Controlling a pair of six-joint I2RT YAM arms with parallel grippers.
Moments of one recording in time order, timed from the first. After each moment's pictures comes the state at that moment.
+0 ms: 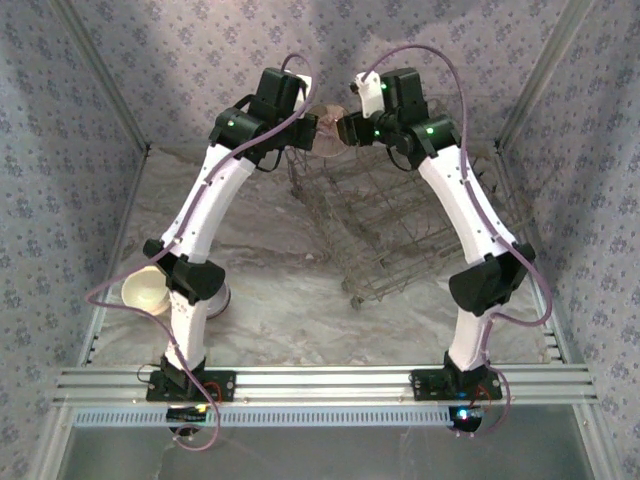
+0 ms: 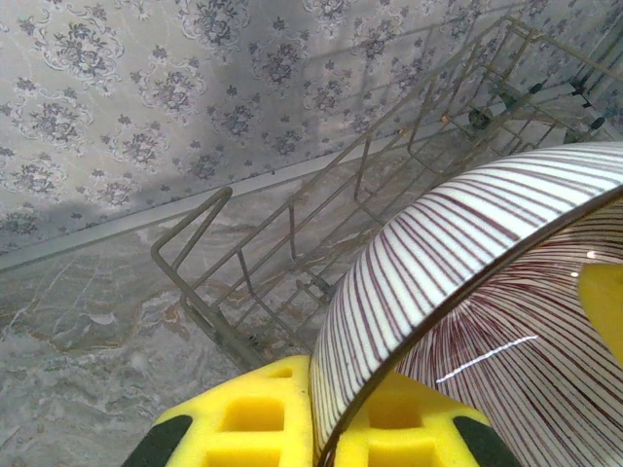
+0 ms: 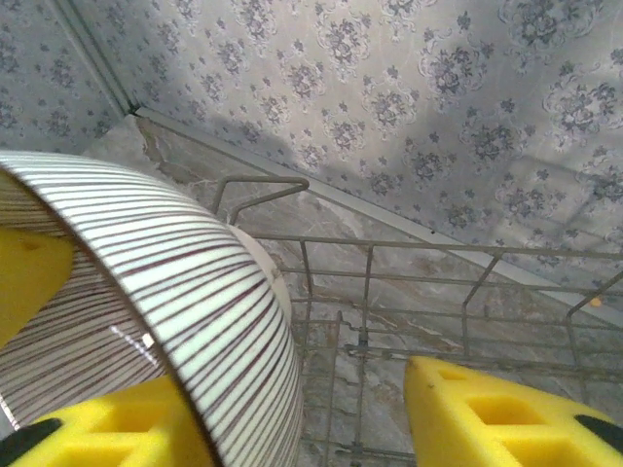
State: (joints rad) left arm -0.60 2.06 2.59 -1.14 -0.14 -0.17; right arm 0.43 1.87 2.18 -0.82 -0.14 -0.02
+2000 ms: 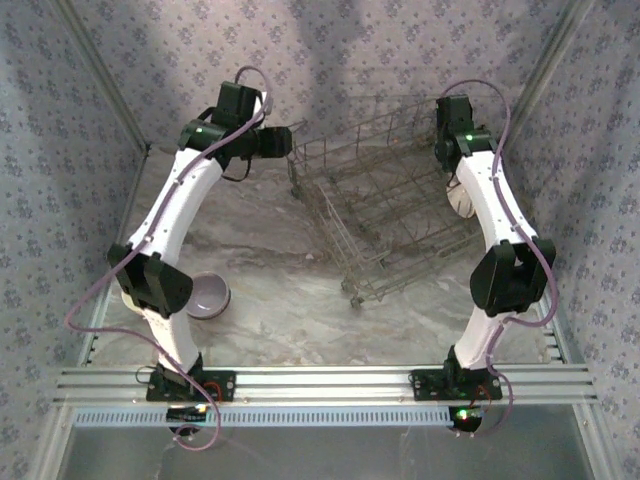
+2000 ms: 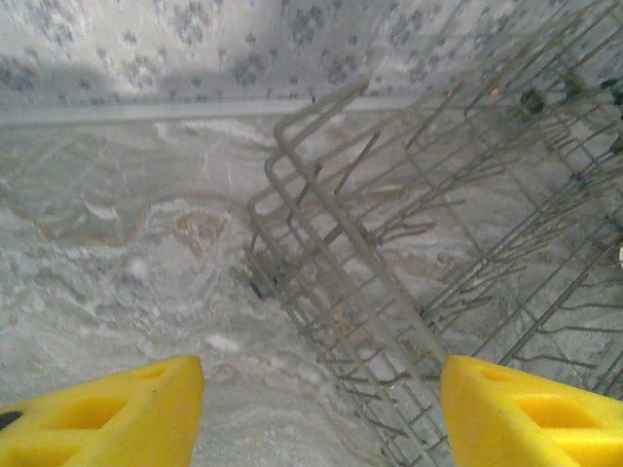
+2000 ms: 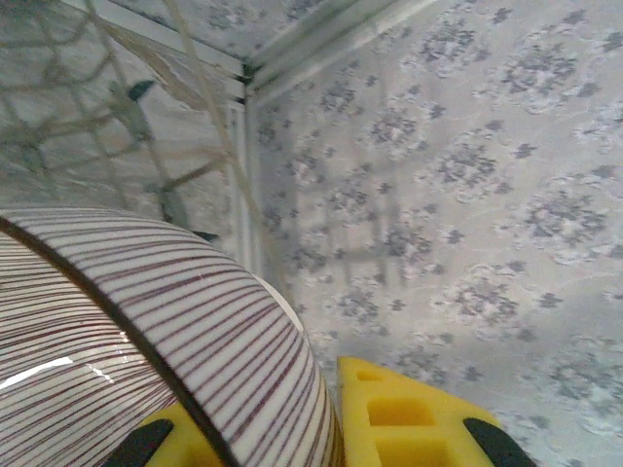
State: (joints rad) left arm -0.41 1.85 2.07 -0.95 0.05 -0.31; right arm 0.12 1.79 1.81 -0.82 0.80 -0.40
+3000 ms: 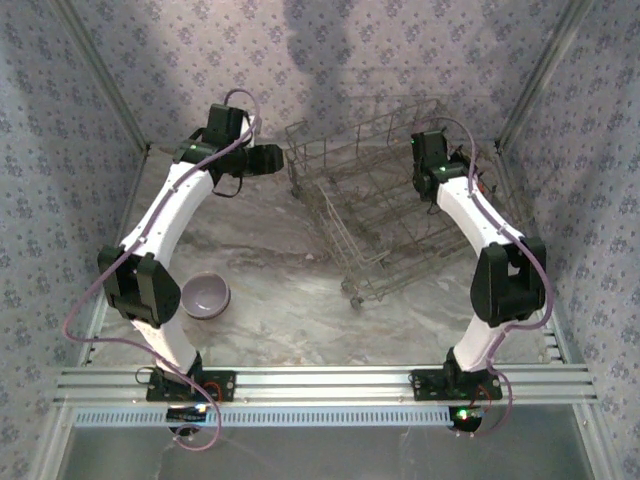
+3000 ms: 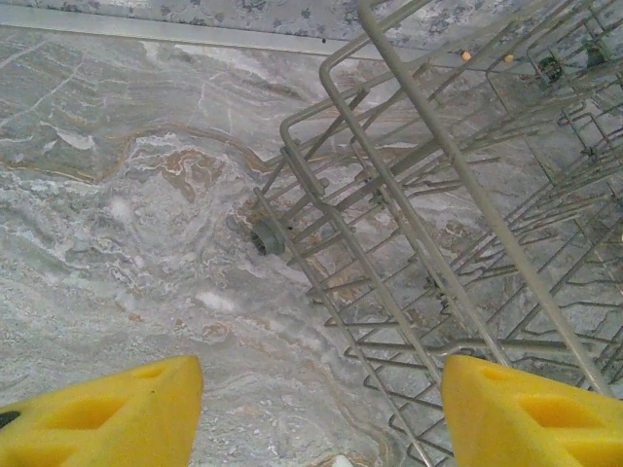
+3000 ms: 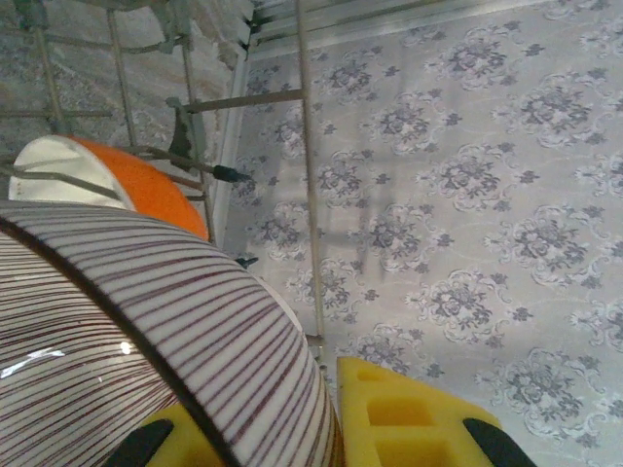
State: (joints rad) left arm -0.33 1.75 1.77 -0.79 0.17 -0.35; right arm 0.21 1.74 1.46 -0.55 0.97 -0.65
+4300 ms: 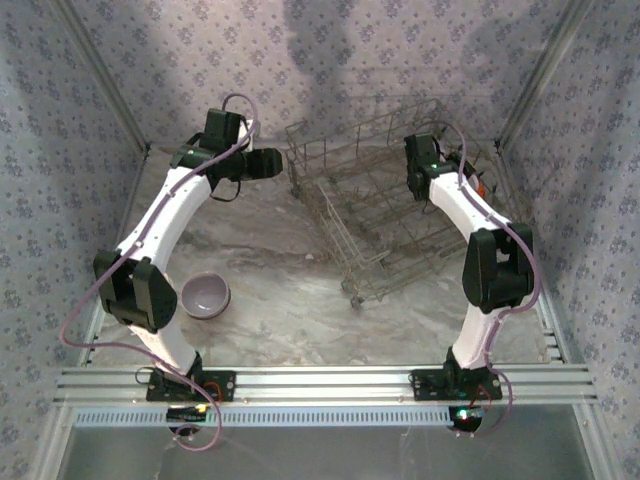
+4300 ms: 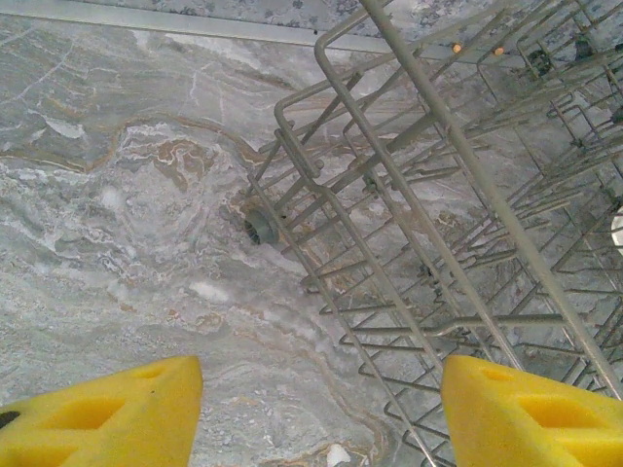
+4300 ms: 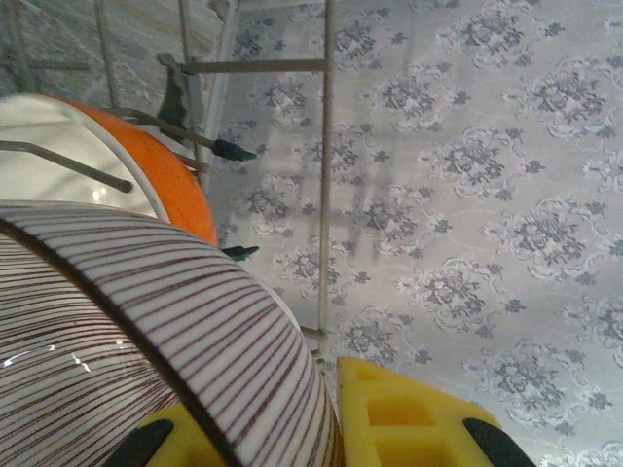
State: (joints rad) left arm -0.33 1.71 1.71 -0.76 0.20 -0.35; right arm 0.21 1.84 1.51 -0.58 1.08 -0.65
